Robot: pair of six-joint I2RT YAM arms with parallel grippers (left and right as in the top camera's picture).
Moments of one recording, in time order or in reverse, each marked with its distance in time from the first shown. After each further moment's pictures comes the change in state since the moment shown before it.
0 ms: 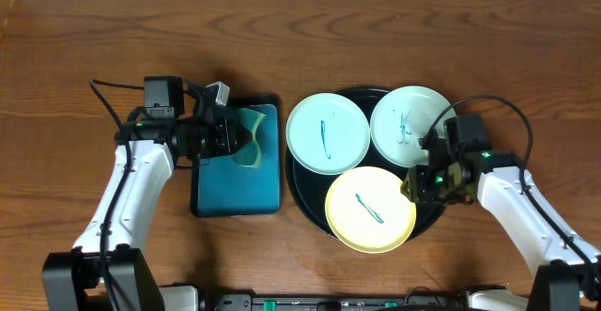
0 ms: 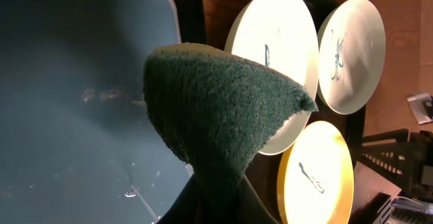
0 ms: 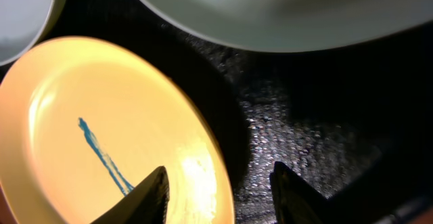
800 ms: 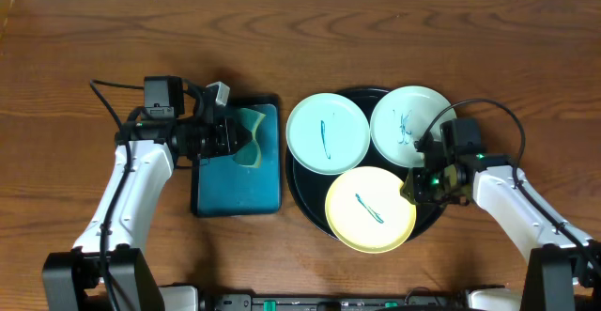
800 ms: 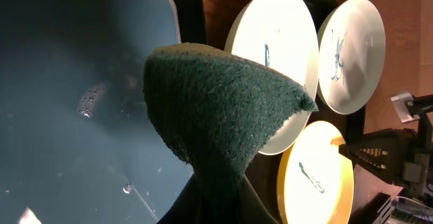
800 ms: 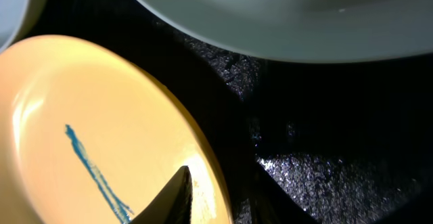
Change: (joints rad) left arm 0.000 0.000 0.000 0.000 0.000 0.000; right arm 0.000 0.045 -0.046 0.090 -0.027 -0.010
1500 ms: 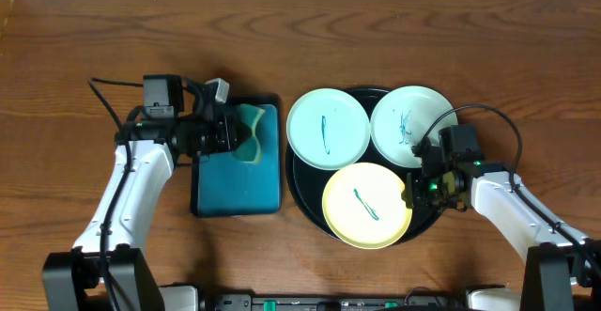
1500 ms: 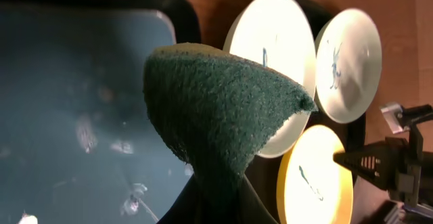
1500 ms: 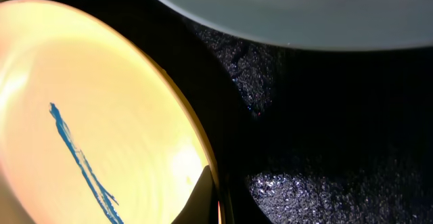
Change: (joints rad) left arm 0.000 0.000 0.000 0.055 0.000 0.000; right arm 0.003 0.001 -0.052 0.066 -0.024 -0.004
